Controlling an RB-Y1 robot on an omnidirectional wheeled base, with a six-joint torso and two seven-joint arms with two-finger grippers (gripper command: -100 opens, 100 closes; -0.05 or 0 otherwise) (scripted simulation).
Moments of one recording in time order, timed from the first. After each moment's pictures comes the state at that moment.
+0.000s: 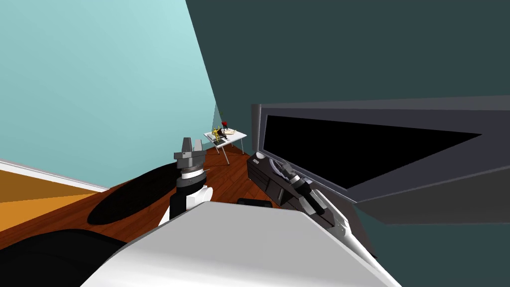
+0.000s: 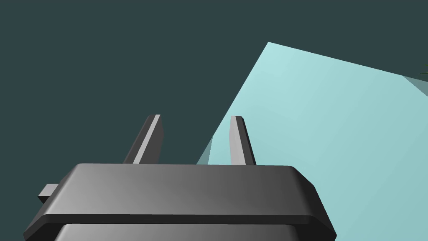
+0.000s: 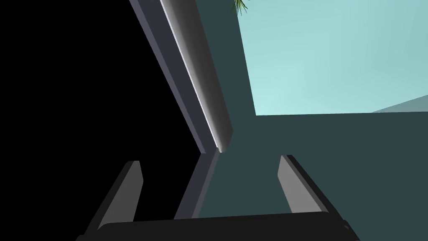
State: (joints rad) left arm 0.54 0.01 0.06 -2.40 0.08 -0.61 -0.09; right arm 0.34 -0.61 0.18 -1.93 0.33 -0.41 0.42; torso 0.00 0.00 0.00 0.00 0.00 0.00
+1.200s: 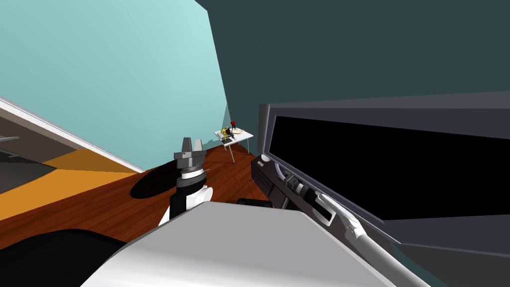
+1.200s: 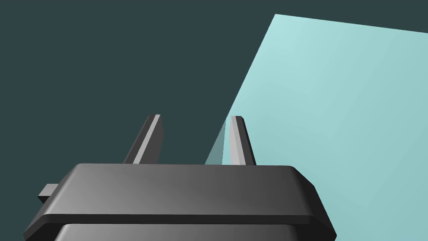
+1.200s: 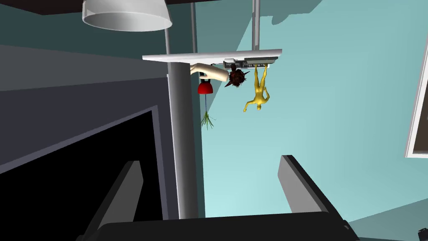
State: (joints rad) left arm 0.54 0.01 0.06 -2.40 0.08 -0.61 -0.09; right arm 0.31 -0.85 0.31 -1.67 0.46 -0.42 0.50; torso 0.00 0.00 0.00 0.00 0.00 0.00
